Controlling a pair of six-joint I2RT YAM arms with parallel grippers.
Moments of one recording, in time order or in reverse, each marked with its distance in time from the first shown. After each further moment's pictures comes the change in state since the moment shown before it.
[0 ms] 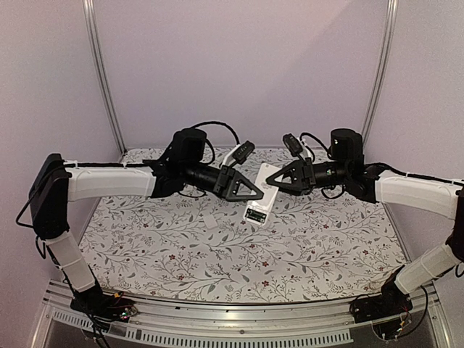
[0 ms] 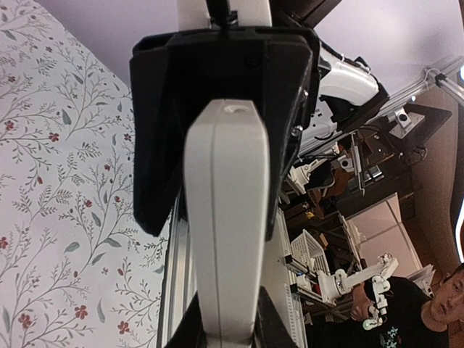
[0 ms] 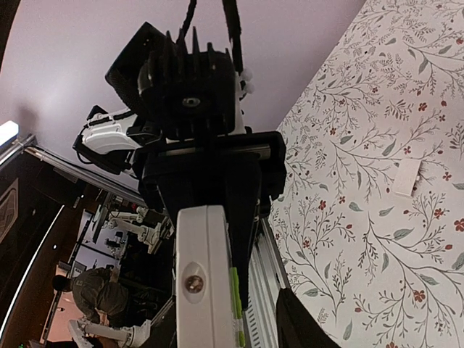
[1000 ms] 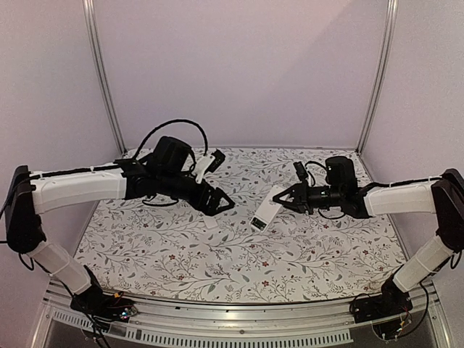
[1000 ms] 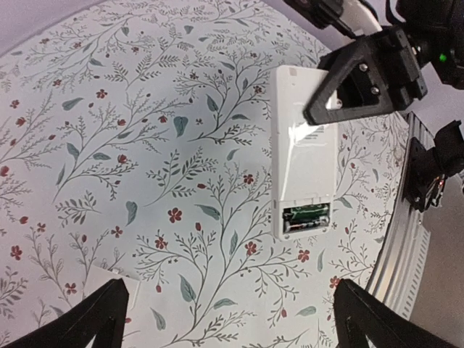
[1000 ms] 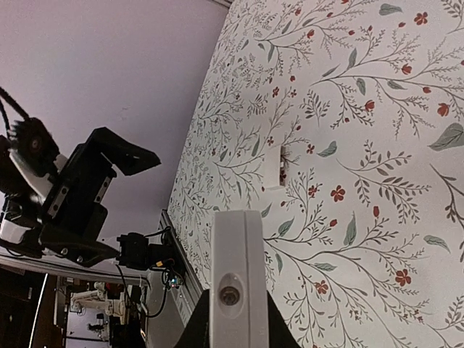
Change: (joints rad) left arm 0.070 -0.231 -0.098 -0.543 -0.676 0.542; right arm -0.054 0.093 -0.191 0.112 0.257 0.068
